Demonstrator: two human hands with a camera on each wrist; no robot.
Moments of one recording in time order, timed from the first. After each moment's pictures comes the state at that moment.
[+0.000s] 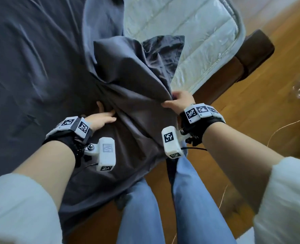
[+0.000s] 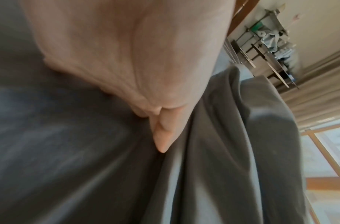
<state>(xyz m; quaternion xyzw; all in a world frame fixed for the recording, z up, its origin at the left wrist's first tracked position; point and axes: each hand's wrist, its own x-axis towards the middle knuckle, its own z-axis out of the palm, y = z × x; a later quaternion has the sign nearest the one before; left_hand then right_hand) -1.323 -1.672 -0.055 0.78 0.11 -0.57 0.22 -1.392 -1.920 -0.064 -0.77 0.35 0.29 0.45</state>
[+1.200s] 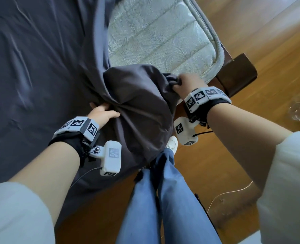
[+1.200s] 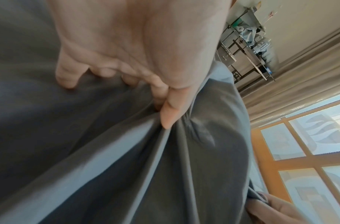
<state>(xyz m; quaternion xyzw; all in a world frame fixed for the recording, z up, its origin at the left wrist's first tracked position) -1.319 -1.764 -0.060 0.81 0.21 -0.46 0.29 -1.333 -2.043 -0.043 -0.90 0.19 0.32 0.23</state>
